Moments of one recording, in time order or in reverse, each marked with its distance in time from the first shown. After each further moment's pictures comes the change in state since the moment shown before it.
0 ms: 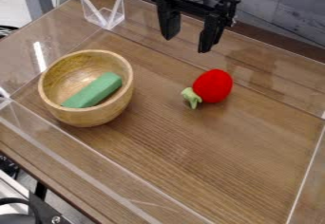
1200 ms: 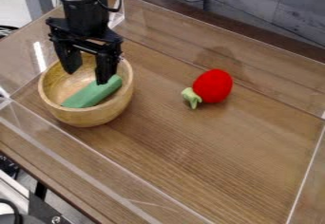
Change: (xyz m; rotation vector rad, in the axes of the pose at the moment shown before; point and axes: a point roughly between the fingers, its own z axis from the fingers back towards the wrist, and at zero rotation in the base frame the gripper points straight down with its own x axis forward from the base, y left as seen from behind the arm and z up) arm -0.065 0.110 -0.053 0.030 -0.035 0.171
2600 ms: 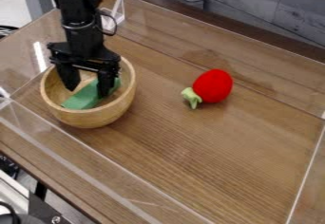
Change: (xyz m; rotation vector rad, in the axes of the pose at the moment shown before) arm 0.013 0.021 -0.046 -0.004 0.003 0.148
